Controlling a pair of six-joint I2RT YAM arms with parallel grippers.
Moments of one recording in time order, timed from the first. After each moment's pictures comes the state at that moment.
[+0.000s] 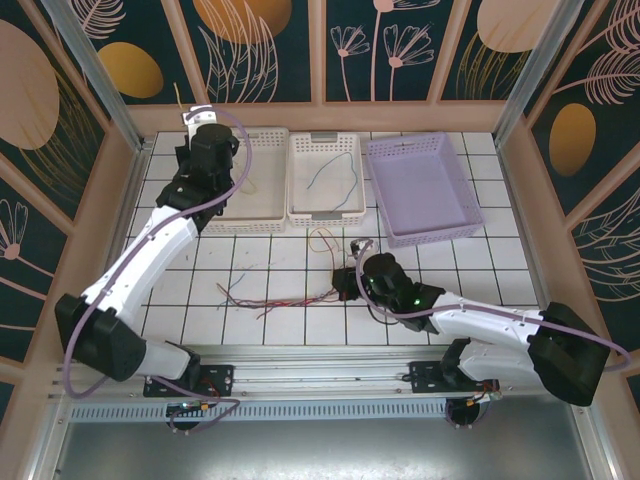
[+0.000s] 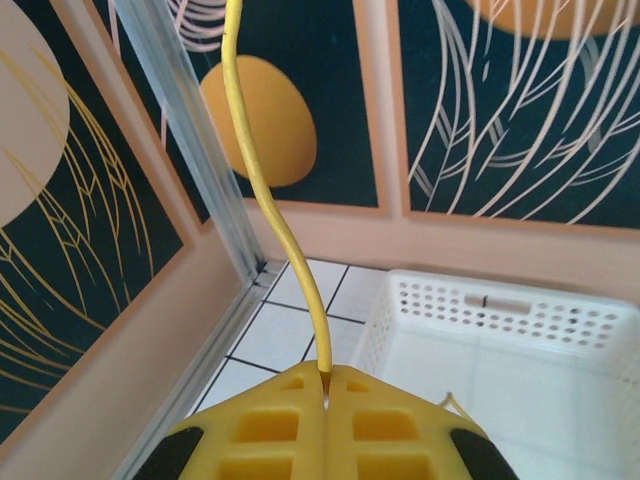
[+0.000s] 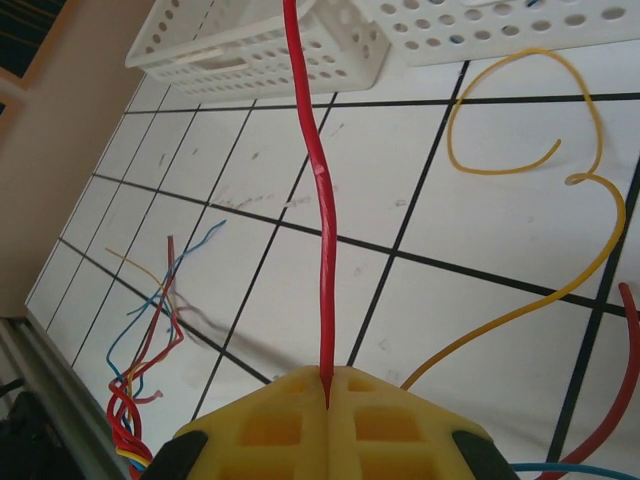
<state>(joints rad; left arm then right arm) -0.41 1.44 1.35 -0.28 -0.81 -0.11 0.97 1.13 0.45 0.17 0.03 0.72</state>
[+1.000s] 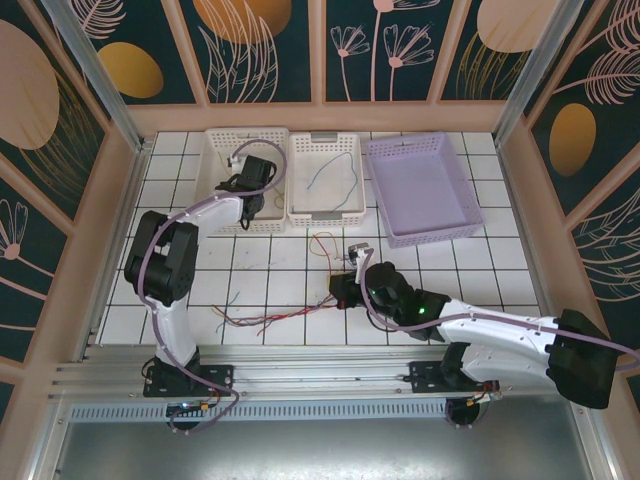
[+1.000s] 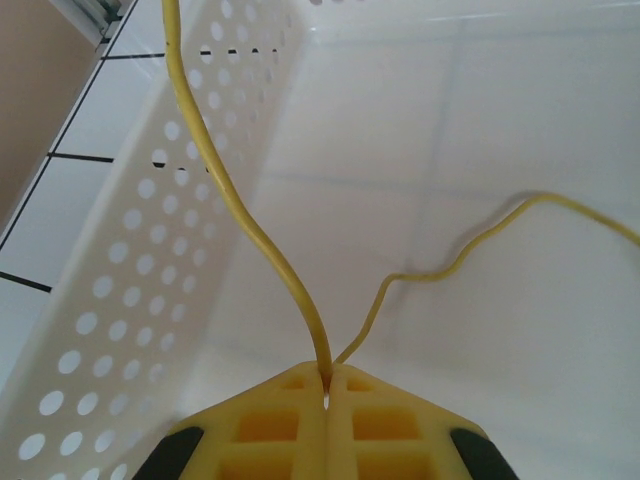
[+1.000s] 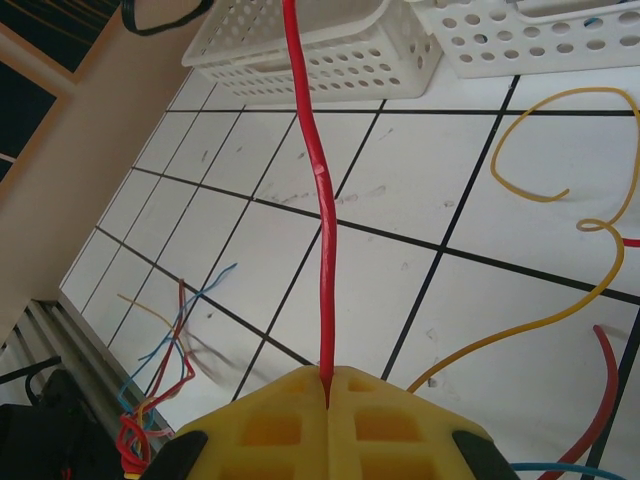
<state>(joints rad) -0.38 1.94 1.31 -0.27 -0.66 -0.31 1.07 1.04 0.45 0.14 0.11 0.72</state>
